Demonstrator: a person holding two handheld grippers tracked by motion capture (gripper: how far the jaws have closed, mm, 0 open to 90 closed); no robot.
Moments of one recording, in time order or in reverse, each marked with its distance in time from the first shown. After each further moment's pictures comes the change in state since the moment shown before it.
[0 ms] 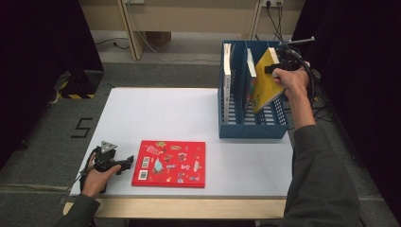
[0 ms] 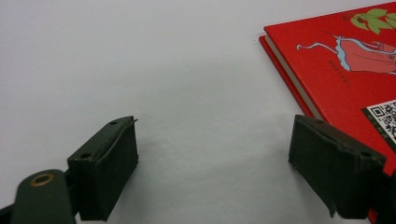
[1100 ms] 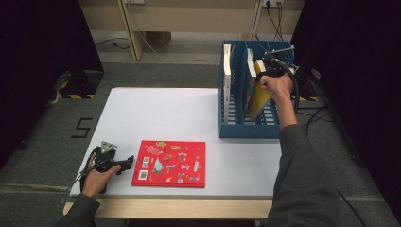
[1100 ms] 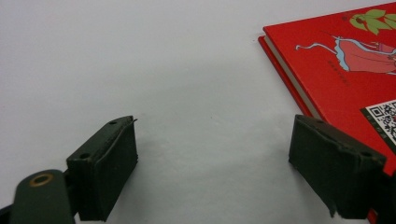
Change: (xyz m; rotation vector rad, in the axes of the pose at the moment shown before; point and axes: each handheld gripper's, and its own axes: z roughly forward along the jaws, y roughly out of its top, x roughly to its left) left arm 0.000 -0.001 0.000 -0.003 -0.002 -0.001; right arm 0.007 -0.013 0.054 0.073 -0.022 -0.040
